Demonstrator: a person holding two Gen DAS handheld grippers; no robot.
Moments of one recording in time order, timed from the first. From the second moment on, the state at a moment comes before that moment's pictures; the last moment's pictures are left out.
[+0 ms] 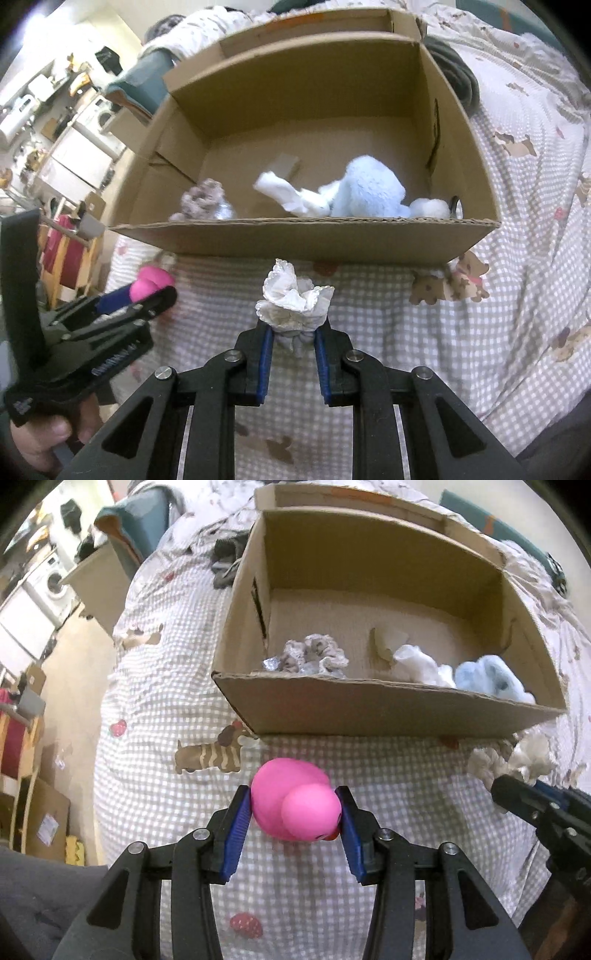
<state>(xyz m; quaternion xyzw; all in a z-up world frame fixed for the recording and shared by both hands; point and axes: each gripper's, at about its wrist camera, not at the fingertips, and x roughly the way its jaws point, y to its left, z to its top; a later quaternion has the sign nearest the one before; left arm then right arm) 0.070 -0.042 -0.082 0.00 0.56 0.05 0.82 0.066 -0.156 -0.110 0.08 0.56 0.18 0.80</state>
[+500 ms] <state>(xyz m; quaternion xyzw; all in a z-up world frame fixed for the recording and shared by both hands) 0.052 -0.025 -0.032 -0.03 0.48 0.06 0.88 0.049 -0.188 -0.041 0.09 0.49 0.20 0.85</state>
